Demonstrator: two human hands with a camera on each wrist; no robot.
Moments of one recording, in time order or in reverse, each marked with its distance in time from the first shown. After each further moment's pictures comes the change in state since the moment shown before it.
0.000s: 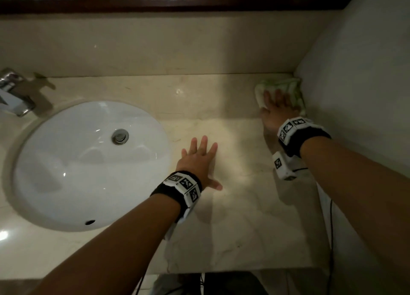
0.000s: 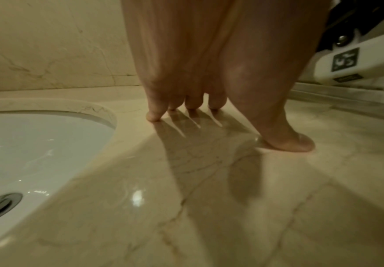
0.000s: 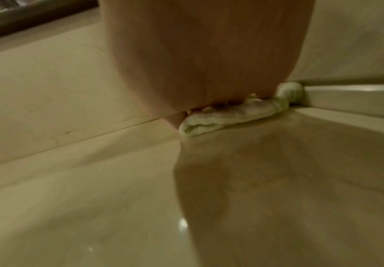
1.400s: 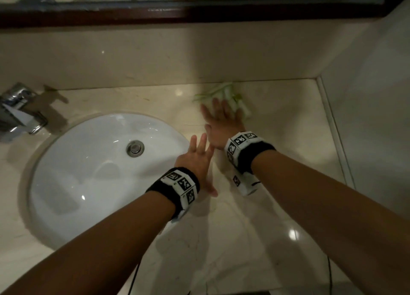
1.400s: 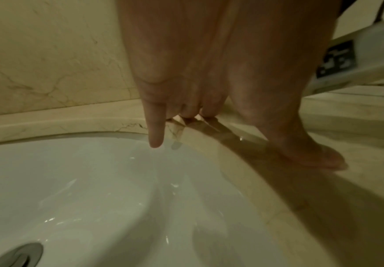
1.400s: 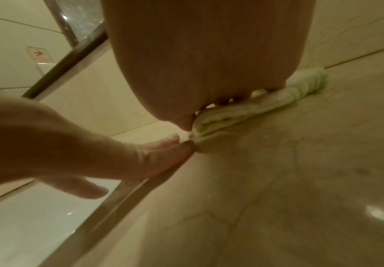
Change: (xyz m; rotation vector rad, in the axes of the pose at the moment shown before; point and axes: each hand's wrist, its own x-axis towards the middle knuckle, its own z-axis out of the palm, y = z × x) left_hand 0.010 -0.086 -0.033 0.139 -0.023 0.032; right_hand -0.016 -0.202 0.039 -0.090 0.036 -0.320
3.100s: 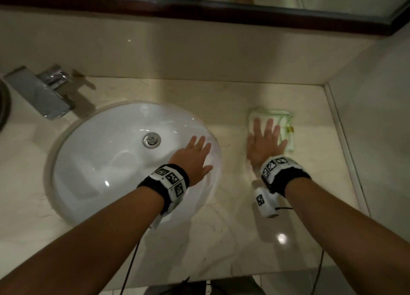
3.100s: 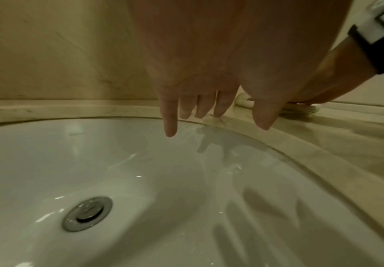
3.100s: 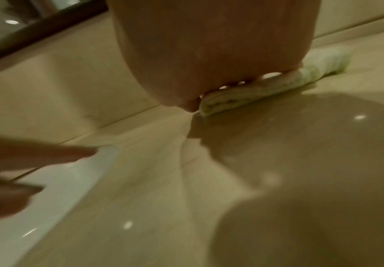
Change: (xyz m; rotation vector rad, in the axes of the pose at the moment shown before) left_hand -0.048 -0.080 0.033 -0.103 0.237 0.128; right_hand -0.070 0.000 0.036 0.159 0.135 0.455
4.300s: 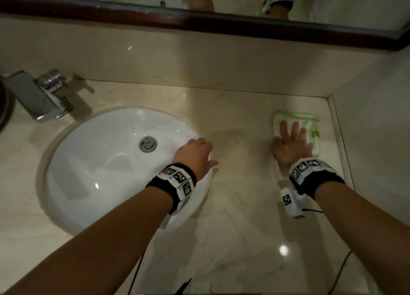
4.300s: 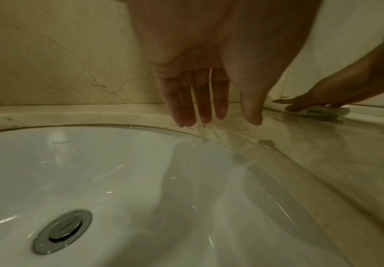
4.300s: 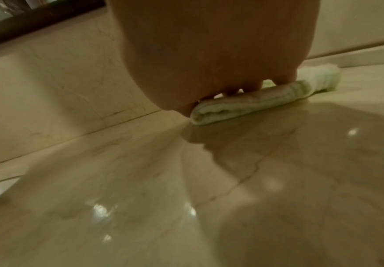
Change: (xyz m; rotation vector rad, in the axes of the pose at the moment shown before) left_hand 0.035 0.039 -0.029 -0.109 0.187 -0.162; right_hand 0.062 0.080 -0.041 -0.035 -0.055 -0.003
